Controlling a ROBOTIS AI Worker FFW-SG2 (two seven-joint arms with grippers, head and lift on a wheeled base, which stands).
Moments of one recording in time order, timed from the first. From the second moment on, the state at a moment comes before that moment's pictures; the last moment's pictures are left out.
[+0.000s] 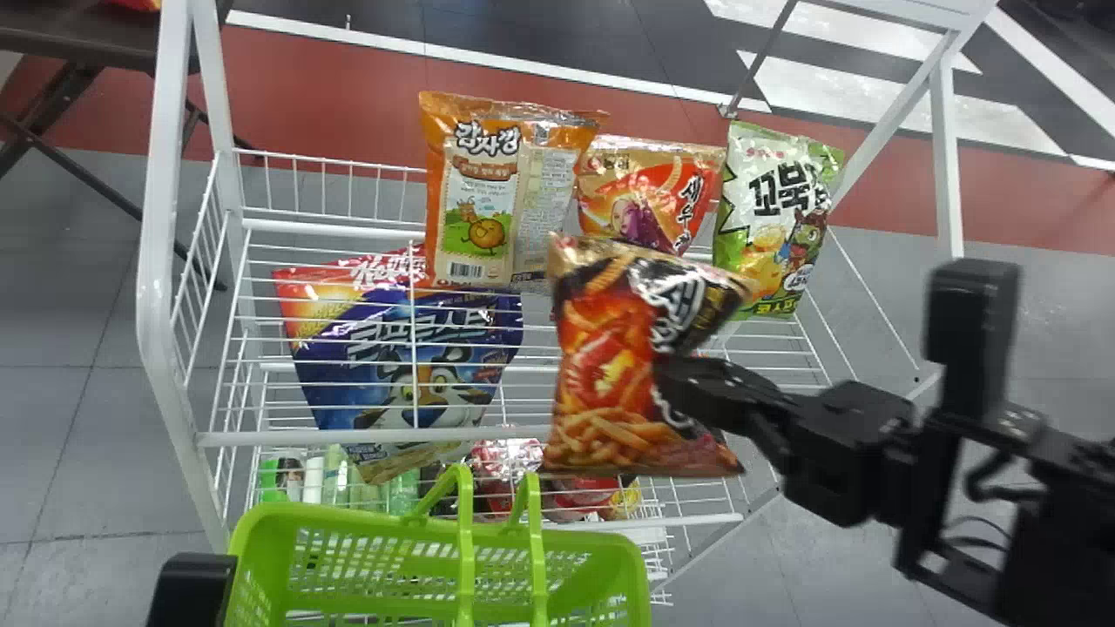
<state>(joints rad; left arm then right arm) 0.62 0.03 -0.20 -2.43 0.29 1.35 -1.07 0.57 -0.26 -0.57 -2.78 -0.46 1.29 0.55</state>
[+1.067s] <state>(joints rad) 0.61 0.02 -0.20 -2.43 0.28 1.29 -1.05 0.71 -0.22 -0.48 -2.71 -0.71 1.56 0.54</state>
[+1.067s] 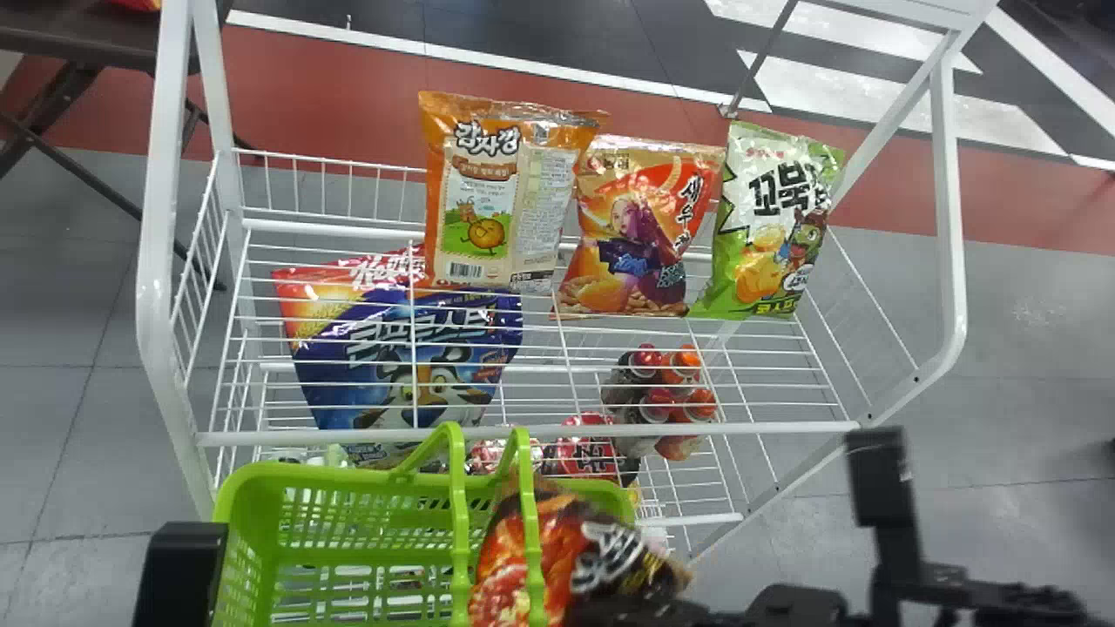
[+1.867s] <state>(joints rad) 0.61 0.02 -0.20 -2.43 0.28 1.29 -1.06 0.70 -0.26 -0.31 -2.57 -0.46 1.55 0.59</state>
